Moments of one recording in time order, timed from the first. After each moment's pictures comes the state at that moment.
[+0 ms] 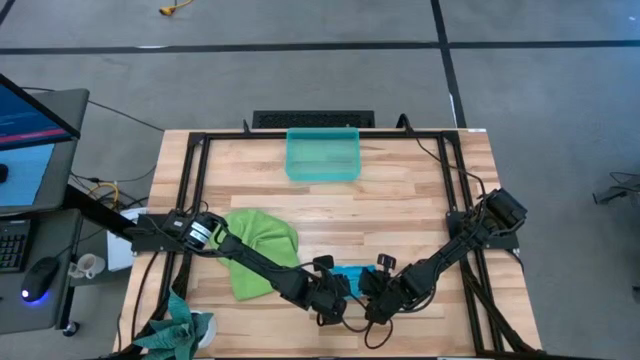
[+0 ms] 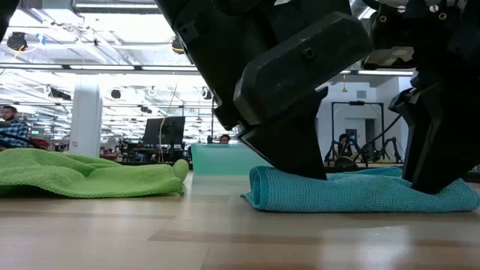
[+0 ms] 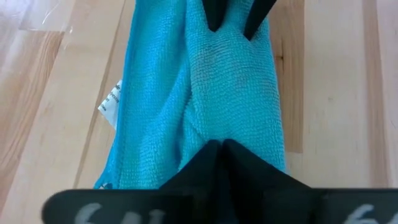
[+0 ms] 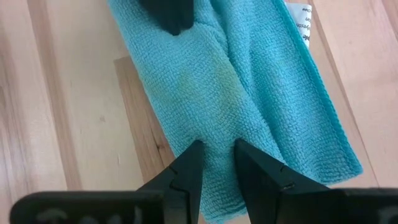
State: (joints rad) left arm -0.47 2.27 1.64 -0.46 -0.40 -0.48; right arm 0.67 1.86 1.06 -0.51 0.32 0.84
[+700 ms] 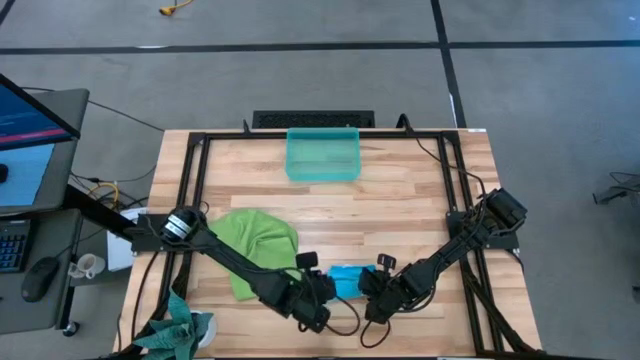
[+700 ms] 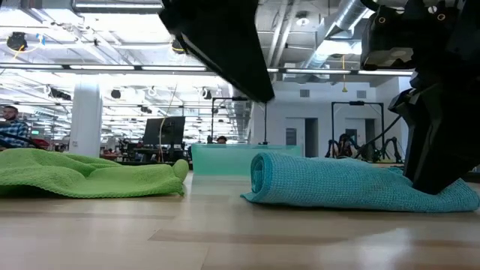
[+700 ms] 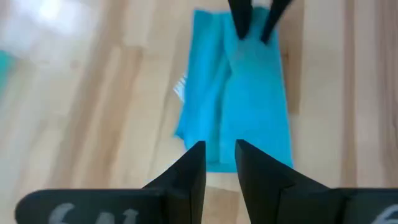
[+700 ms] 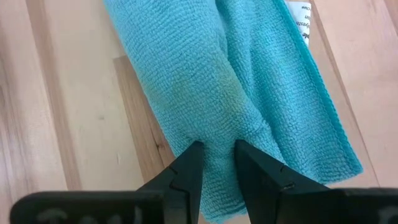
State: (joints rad) left arm -0.54 2.09 1.64 -0.69 -0.59 -0.52; right arm 0.67 1.85 1.06 -0.51 0.31 0.84
